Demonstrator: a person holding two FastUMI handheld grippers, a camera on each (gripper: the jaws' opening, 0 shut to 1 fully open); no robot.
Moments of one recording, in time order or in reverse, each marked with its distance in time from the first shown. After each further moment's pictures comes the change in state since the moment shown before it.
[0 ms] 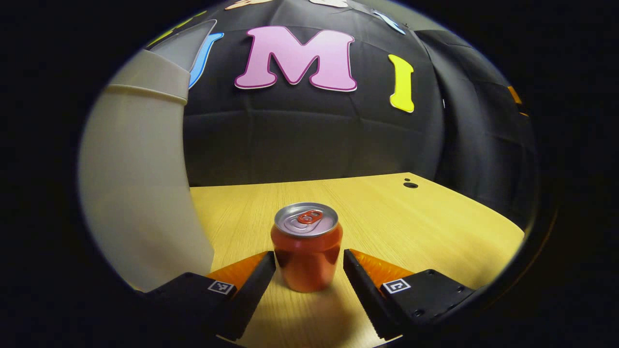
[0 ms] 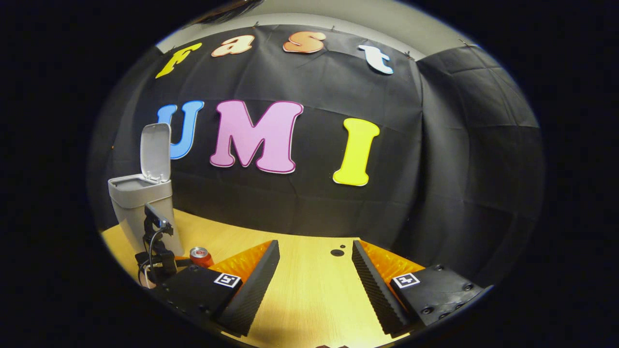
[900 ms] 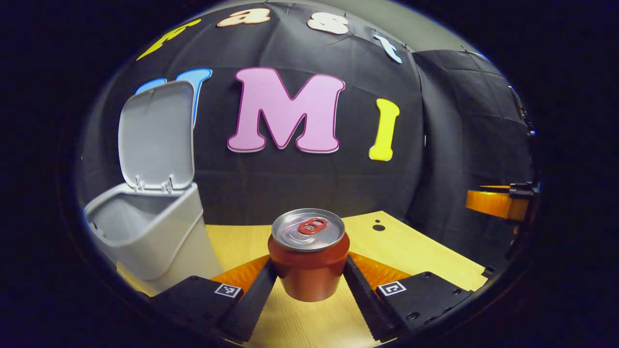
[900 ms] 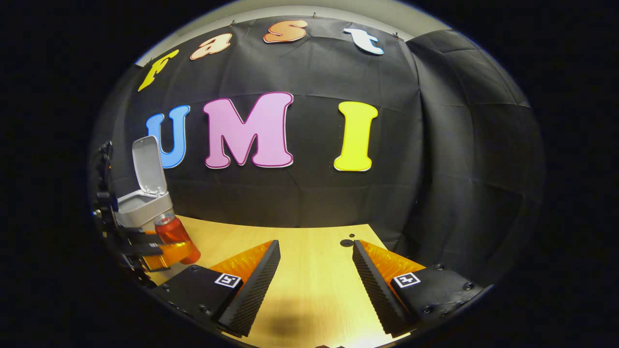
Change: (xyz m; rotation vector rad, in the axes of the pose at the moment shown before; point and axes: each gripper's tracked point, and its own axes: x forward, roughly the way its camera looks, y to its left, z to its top) left arm -0.120 -0.014 0.190 0.001 -0.116 -0.098; right arm 0.020 0.019 0.014 0.089 0.117 0.063
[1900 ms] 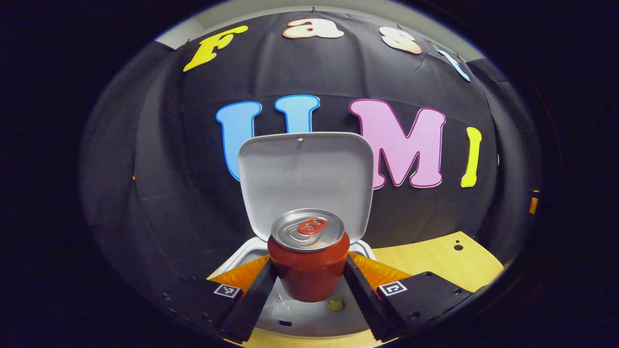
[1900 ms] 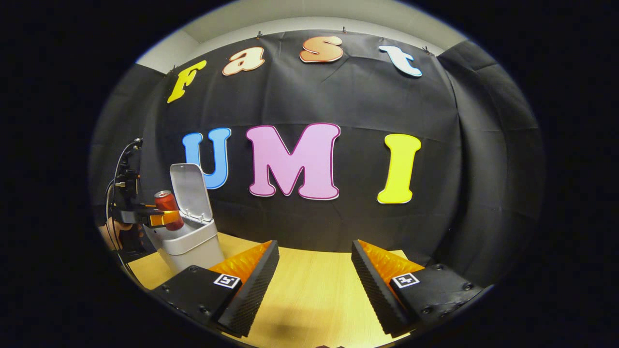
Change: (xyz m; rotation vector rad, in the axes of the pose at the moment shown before) left arm -0.058 0.234 0.045 -0.069 -0.019 0.409; right arm -0.010 0.062 0.063 -0.025 -0.076 0.177
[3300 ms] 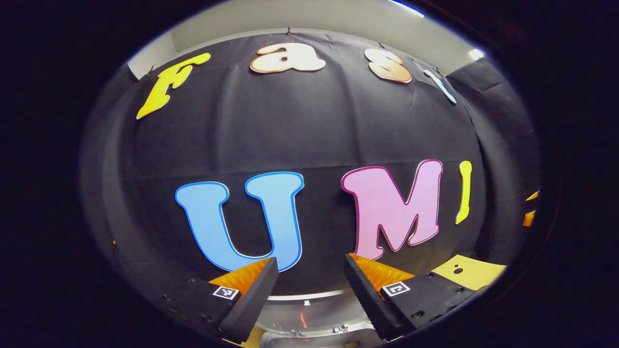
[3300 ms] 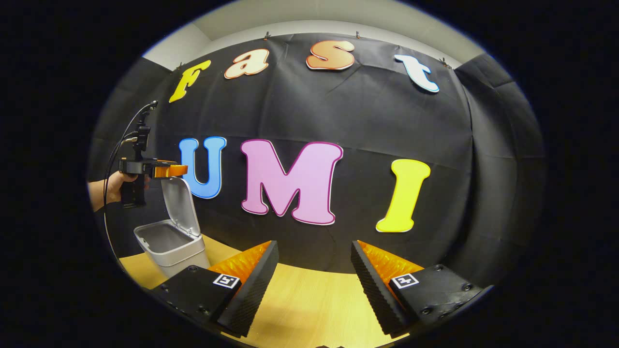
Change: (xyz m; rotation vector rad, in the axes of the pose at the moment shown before) left arm 0.077 -0.005 0.199 0.197 -0.238 -0.143; right arm 0.049 -0.021 0.067 -0.072 -0.043 0.037
